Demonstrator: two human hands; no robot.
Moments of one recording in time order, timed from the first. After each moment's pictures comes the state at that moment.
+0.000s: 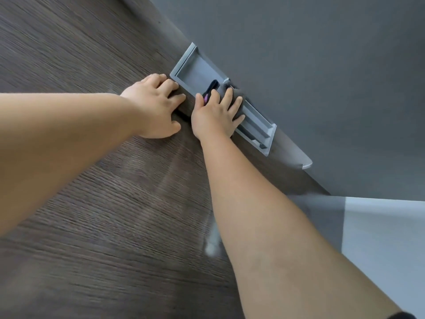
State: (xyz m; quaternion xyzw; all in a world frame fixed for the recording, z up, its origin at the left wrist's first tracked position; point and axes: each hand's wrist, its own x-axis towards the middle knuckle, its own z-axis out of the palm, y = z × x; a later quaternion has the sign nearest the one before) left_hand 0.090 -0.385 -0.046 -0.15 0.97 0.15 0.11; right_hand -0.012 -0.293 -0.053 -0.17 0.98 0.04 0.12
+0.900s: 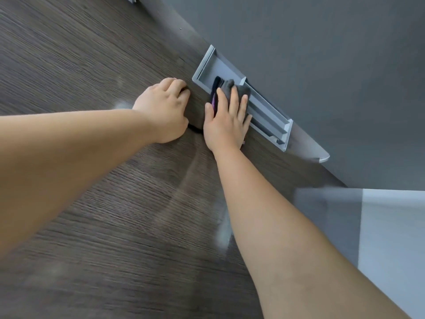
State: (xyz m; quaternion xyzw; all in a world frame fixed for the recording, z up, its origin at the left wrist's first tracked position) left_hand 0.115 -0.399 -0.048 -0.17 0.96 0.22 0.04; right_hand 0.022 -0.284 -0.060 -0.25 0.97 0.01 0.06
